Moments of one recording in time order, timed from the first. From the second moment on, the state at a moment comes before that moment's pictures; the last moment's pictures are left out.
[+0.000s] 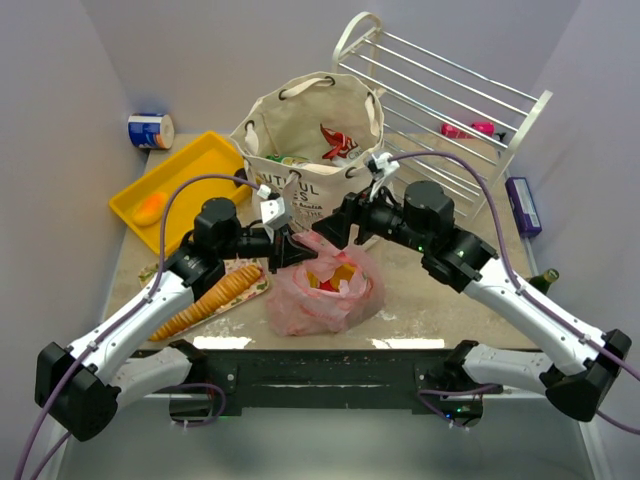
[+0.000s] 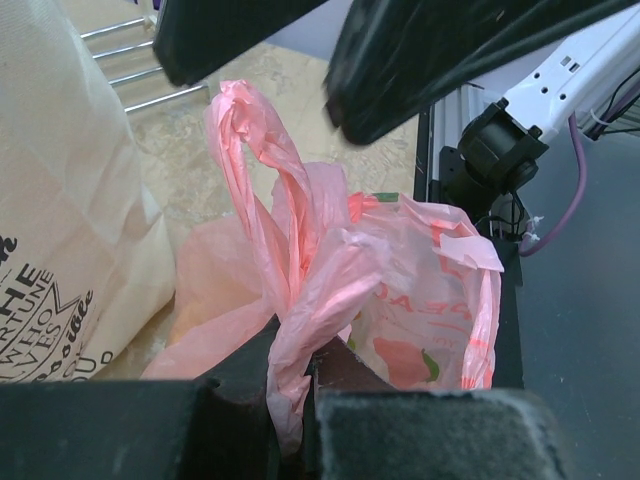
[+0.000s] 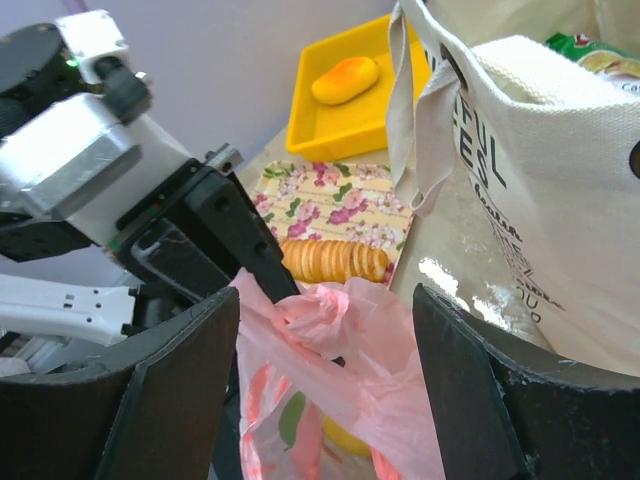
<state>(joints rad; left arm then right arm) -0.56 1.03 0.80 0.02 0.82 -0.04 0.78 1.09 1.14 -0.19 -0.20 0.43</state>
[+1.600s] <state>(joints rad) -0.56 1.03 0.72 0.07 0.69 -0.17 0.92 0.95 0.83 -0.19 -0.11 0.55</state>
